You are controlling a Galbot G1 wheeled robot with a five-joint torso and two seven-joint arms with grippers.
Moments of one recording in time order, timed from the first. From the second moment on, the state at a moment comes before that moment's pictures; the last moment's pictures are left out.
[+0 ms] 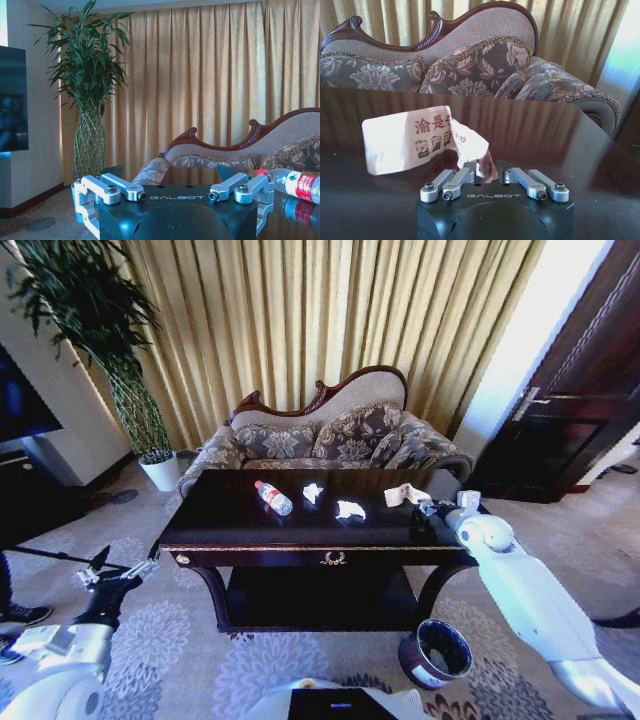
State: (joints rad) left arm 1.83 -1.32 -1.10 -2.33 -0.54 0.11 0.06; right arm -0.86 0.81 0.43 1.58 0.72 -0.60 0.11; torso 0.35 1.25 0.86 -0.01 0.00
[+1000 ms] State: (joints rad) left arm 1.82 -1.32 -1.12 -2.33 -0.56 0.11 0.06; right arm -1.28 0.95 0.74 2.14 0.75 -0.47 0.21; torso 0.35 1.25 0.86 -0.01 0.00
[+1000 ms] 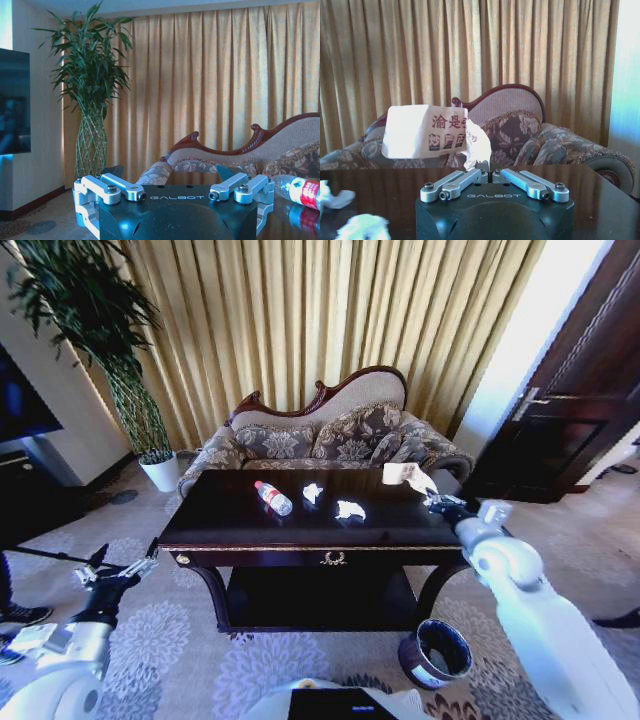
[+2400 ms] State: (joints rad) left arm 1.75 -1.20 -1.21 -2.45 -0.68 0.37 0.03; right arm -1.54 1.13 0.75 2.39 0.53 -0.37 0.18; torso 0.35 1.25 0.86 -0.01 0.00
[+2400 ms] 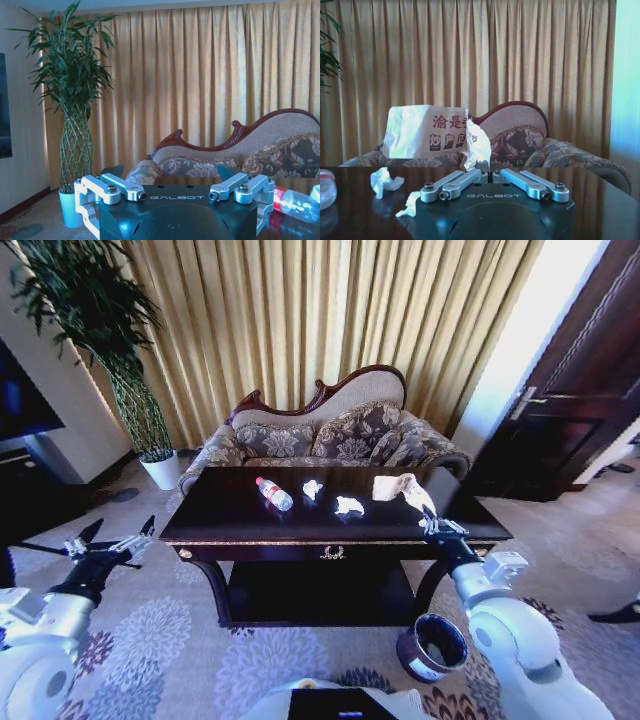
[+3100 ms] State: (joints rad) left arm 1.78 -1.24 -1.20 -2.45 -0.66 0.33 0.05; right arm -1.57 1.15 0.77 2.13 0.40 -0.33 0.15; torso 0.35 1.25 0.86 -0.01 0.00
